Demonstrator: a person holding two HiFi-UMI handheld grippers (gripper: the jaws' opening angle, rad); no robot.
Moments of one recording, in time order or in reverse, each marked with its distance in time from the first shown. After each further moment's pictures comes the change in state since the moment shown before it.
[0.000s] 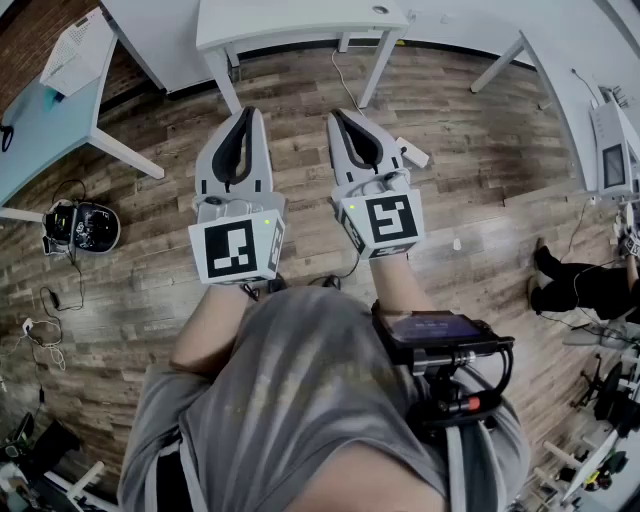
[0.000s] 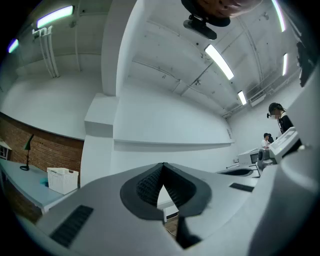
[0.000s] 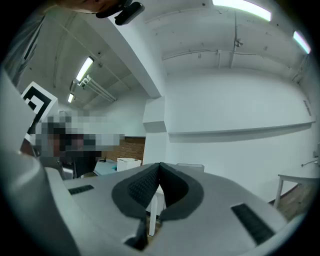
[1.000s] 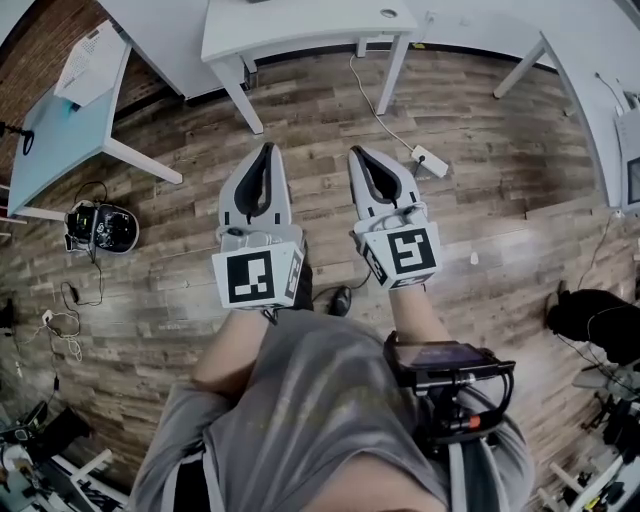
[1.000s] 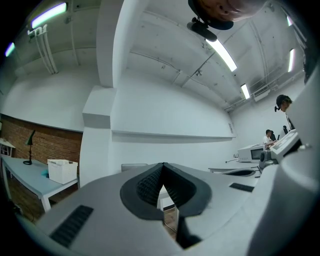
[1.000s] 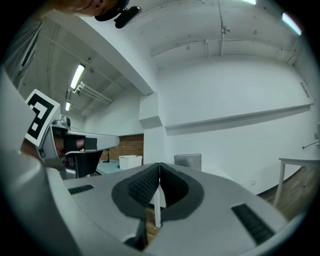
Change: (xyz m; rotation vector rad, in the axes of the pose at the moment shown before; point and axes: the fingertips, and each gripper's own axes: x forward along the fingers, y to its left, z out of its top) left arm 0.022 -0.061 -0.035 -0.012 0.085 0.032; right arm -0.035 -0.062 -0.043 0.102 0.053 0.041
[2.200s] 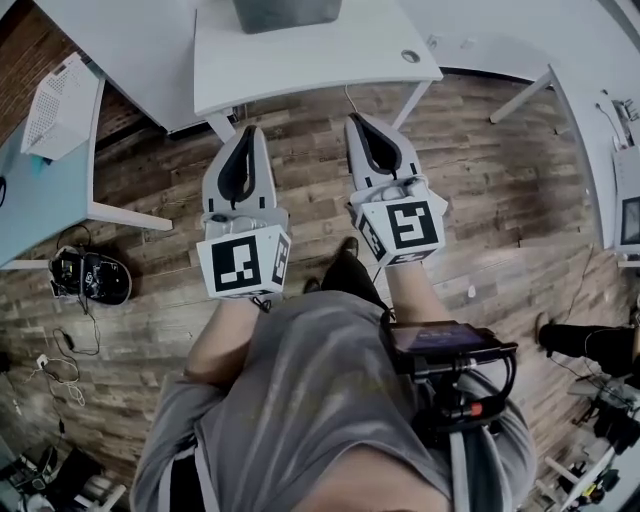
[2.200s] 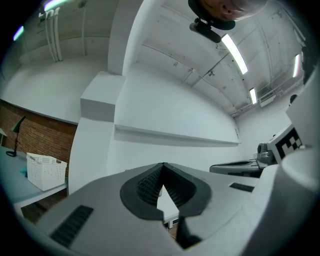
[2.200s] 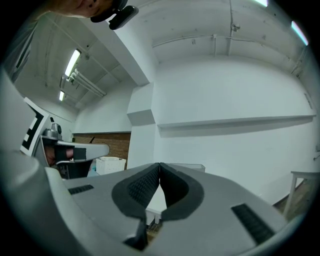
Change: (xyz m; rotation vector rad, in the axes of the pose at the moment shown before) left arm 0.225 0.176 -0.030 -0.053 -0.058 -0.007; right arm 0.282 -0.071 0.020 -0.080 -0.040 -0.071
